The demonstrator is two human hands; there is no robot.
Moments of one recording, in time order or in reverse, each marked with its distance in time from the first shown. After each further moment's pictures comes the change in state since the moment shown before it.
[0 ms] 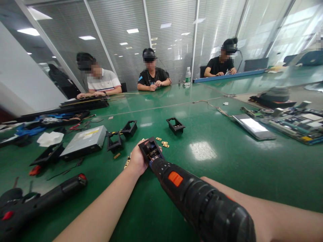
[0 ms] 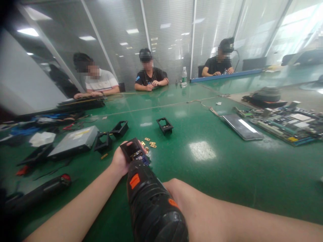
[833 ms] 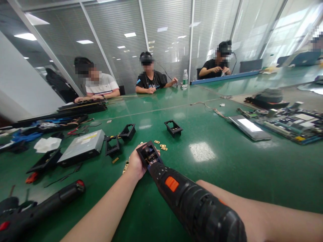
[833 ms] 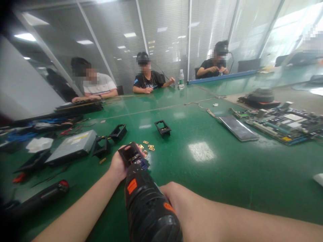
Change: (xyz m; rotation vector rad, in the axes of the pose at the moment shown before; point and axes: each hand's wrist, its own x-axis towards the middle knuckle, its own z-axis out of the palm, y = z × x) left_hand -0.003 0.003 0.002 0.029 -0.002 0.011; right_hand 0.003 -0.003 0.000 0.011 0.024 0.029
